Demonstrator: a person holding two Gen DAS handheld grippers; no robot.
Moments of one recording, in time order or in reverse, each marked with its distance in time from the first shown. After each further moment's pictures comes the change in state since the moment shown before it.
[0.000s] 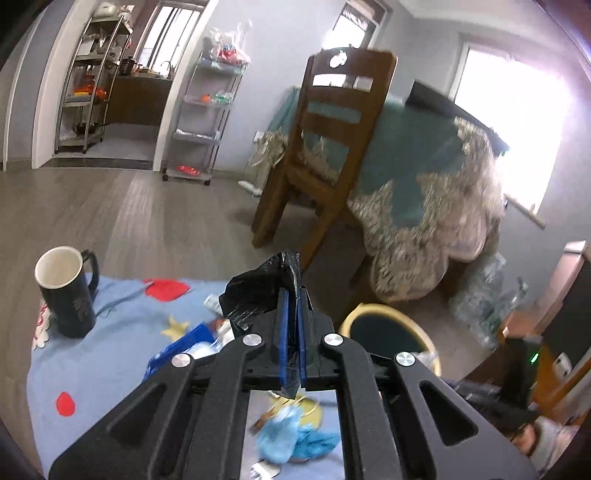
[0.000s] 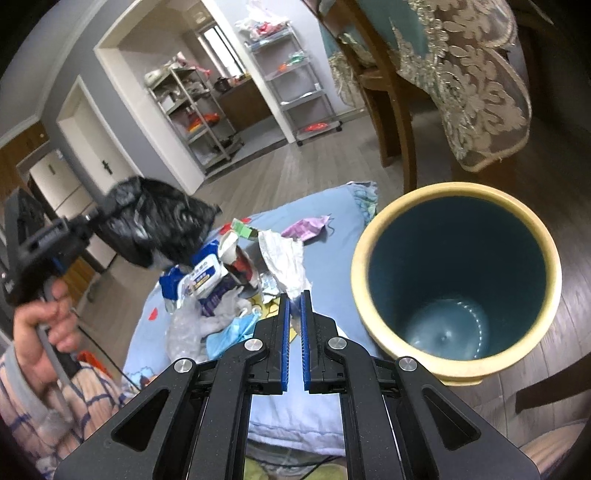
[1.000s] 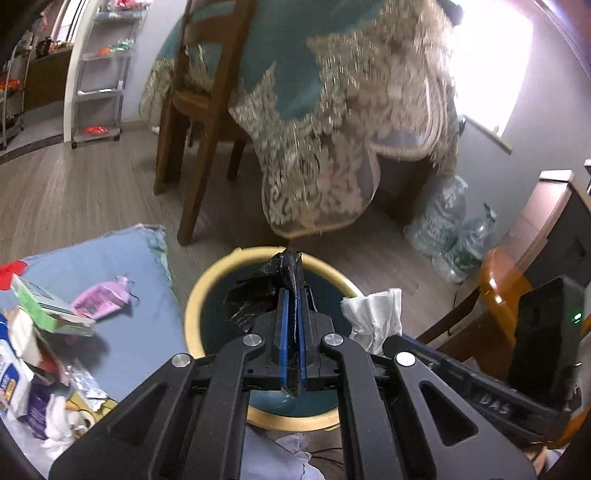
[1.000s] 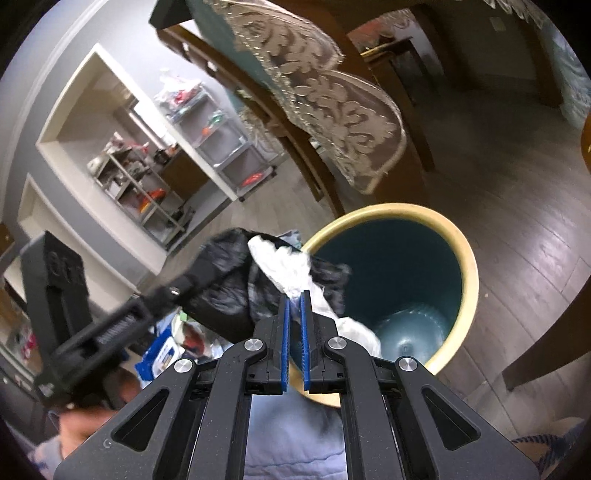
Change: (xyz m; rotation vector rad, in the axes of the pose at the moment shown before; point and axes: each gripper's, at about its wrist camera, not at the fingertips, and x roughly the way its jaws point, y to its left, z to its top) left arm 0.184 -0.179 -0.069 0.155 0.287 -0.185; right arm -0.043 -0.090 0.016 0.307 -0.180 -0.111
